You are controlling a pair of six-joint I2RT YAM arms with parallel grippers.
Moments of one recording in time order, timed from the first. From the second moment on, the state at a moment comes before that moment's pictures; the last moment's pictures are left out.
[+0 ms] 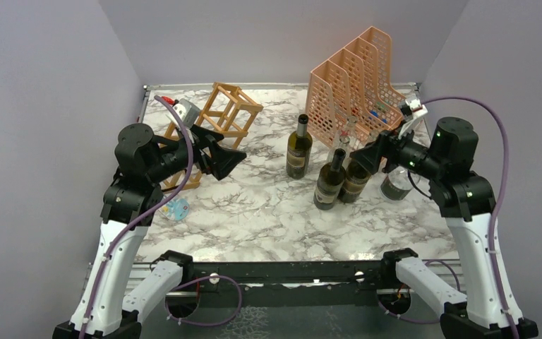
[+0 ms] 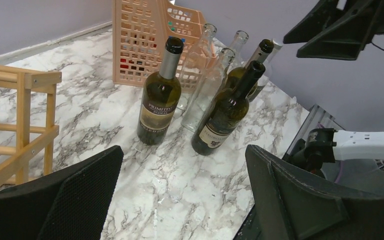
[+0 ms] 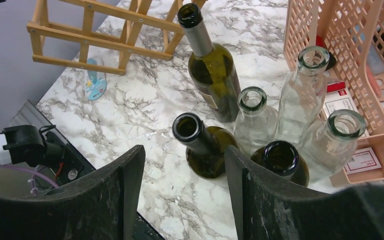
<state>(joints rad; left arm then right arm) -0.26 0.82 1.19 -0.47 0.65 -0.23 0.16 0.86 1.27 -0.75 -0.55 0.10</state>
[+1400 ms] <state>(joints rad) -0.27 0.97 1.06 -0.14 0.67 -0.29 0.35 0.95 0.92 -0.27 -0.57 0.06</state>
